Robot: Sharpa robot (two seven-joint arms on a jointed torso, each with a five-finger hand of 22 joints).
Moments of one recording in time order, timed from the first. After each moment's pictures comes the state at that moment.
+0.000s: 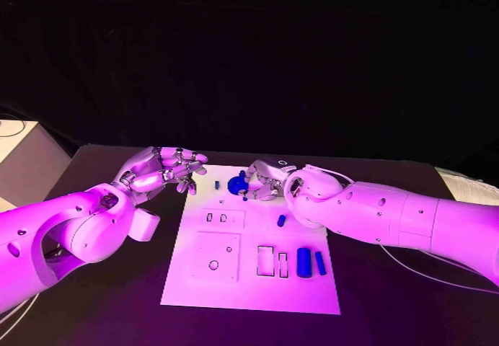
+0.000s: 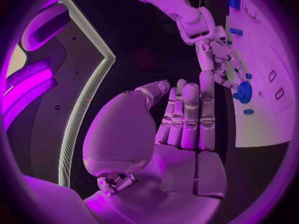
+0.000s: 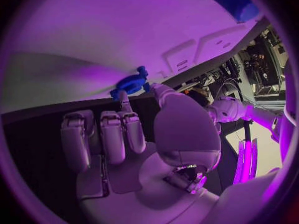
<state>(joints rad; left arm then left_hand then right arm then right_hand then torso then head) 1.22 -1.00 -0.02 1.68 -0.22 -0.15 0.38 1.35 -0.16 0.51 0.08 0.21 0.91 0.18 0.28 0.29 1.18 0.10 0.25 0.21 1.21 0.02 1.04 0.74 0.18 1.05 0.12 0.85 0.51 1.24 -0.52 -0.13 1.22 -1.49 -0.40 -0.13 1.08 -0.17 0.26 0.29 0.37 0.90 0.17 0.20 0.30 1.46 0.08 1.55 1.31 1.46 0.01 1.56 1.31 0.01 1.47 0.11 1.55 1.31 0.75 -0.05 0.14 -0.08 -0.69</state>
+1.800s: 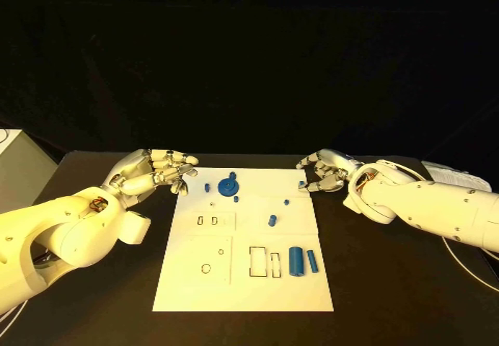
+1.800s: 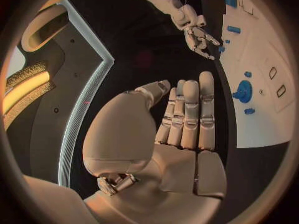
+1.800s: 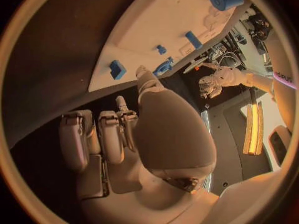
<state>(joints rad) 1.22 -1.00 -0.02 1.65 -0.23 -0.15 0.39 1.35 -0.16 0.52 0.07 0.21 0.91 0.19 0.28 0.30 1.16 0.10 0.26 0.22 1.15 0.03 1.00 0.68 0.18 1.01 0.13 0.86 0.51 1.24 -0.87 -0.13 1.29 -1.16 -0.40 0.11 1.47 -0.18 0.02 0.25 0.27 0.79 0.20 0.07 0.26 1.47 0.11 1.50 1.31 1.47 0.03 1.56 1.31 0.01 1.46 0.13 1.53 1.31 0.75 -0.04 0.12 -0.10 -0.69</state>
